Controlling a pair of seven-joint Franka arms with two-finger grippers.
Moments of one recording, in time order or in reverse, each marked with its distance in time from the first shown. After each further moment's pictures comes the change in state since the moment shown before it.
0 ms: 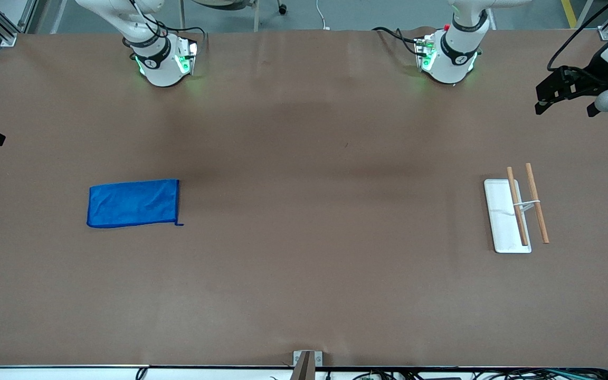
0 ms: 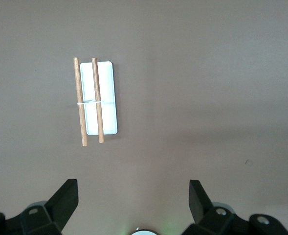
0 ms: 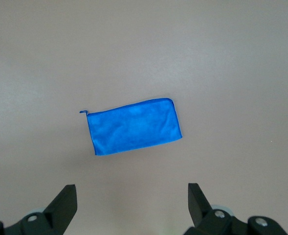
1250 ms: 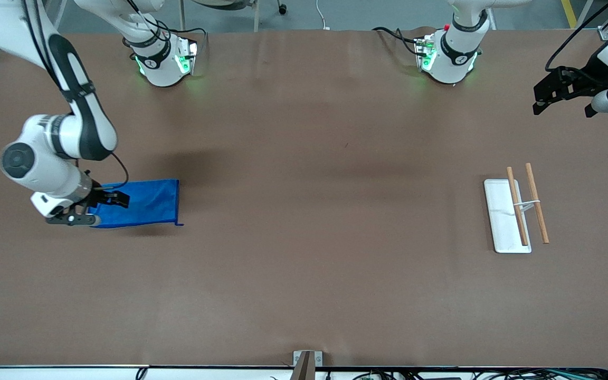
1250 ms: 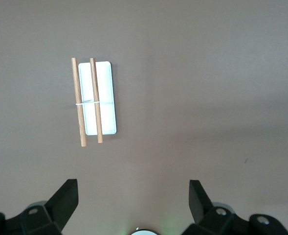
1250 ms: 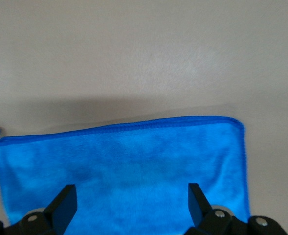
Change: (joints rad) left arm -0.003 0.004 -0.006 0.002 0.000 -0.001 0.000; right arm 0.065 0.286 0.007 -0.747 -0.067 1.025 -0.003
